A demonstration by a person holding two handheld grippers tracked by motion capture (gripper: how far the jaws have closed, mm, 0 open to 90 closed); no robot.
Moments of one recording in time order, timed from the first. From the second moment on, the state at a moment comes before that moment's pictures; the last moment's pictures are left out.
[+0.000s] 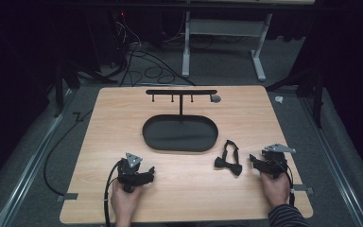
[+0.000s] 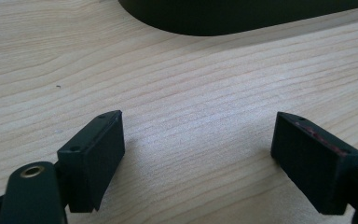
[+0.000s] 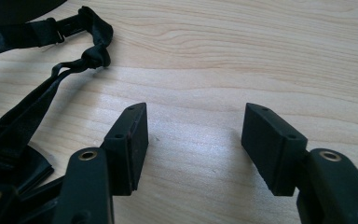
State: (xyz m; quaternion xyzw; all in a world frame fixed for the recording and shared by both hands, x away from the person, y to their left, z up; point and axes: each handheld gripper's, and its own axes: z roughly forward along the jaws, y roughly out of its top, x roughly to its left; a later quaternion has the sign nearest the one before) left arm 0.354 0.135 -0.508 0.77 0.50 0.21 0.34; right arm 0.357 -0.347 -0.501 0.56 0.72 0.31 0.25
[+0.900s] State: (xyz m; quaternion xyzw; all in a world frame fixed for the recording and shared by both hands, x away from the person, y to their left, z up) left arm 0.354 0.135 -0.508 0.77 0.50 0.21 0.34; right arm 0.357 -0.345 -0.501 0.56 0.72 0.31 0.25
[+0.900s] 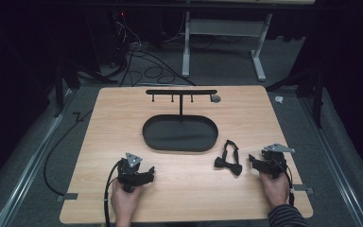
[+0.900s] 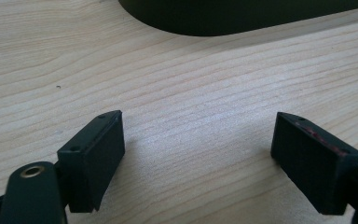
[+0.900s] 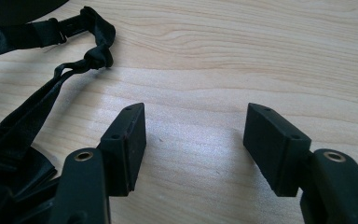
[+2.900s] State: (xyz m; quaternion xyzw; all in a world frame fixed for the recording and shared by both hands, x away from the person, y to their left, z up) left arm 0.355 0.135 -0.508 0.77 0.50 0.21 0.34; right arm 0.365 -0.317 -0.476 0.54 0.74 0.35 0.21
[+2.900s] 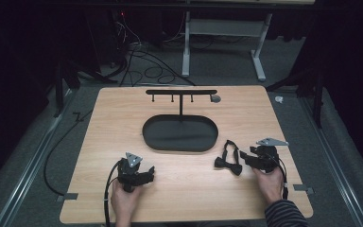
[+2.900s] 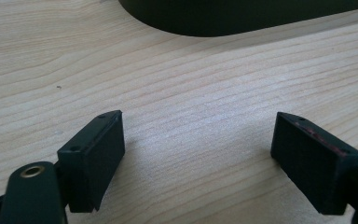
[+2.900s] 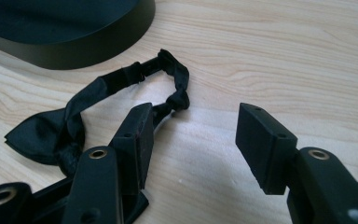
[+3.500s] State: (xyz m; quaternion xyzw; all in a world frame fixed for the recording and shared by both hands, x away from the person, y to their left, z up) left arm 0.355 0.135 -0.508 0.77 0.50 0.21 0.34; right arm 0.396 -0.298 -0.479 0.54 0.75 0.33 0.20
